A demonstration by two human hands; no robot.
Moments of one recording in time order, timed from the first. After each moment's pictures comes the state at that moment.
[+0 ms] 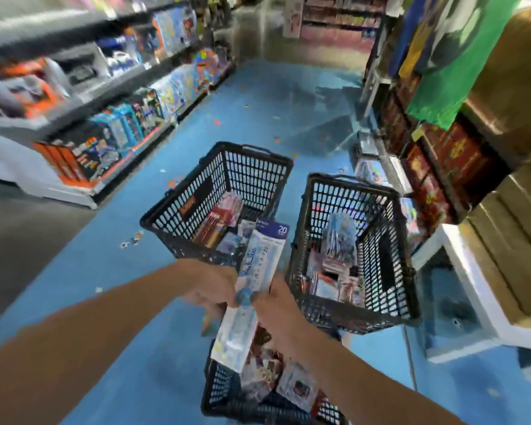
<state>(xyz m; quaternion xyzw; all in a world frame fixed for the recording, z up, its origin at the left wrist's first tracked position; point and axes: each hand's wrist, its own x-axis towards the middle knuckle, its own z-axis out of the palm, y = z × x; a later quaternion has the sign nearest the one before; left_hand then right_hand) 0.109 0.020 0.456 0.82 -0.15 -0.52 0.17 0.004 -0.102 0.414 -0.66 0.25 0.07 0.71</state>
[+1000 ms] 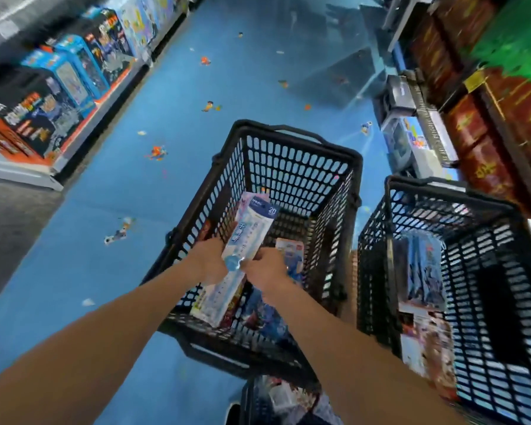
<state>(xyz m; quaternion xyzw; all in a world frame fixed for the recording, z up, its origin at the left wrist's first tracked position) 0.432 0.045 0.332 0.92 -0.14 -0.34 0.10 0.364 -0.071 0.298 -0.73 0.38 0.15 0.55</state>
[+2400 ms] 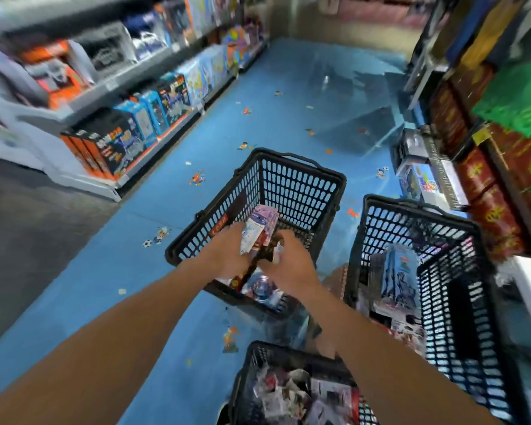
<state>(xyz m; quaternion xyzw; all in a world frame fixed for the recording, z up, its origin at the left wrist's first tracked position) 0.296 0.041 0.445 0.94 -0.17 -0.19 0.22 0.228 -0.112 0.424 -0.89 0.08 0.01 0.45</state>
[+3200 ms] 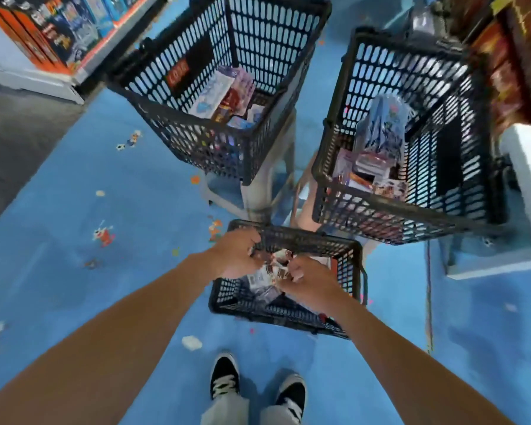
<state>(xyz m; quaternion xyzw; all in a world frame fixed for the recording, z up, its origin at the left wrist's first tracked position) 0.035 0.021 0.259 0.88 -0.18 -0.38 0.21 -0.066 -0.152 0.217 -0.87 0.16 0.28 0.38</state>
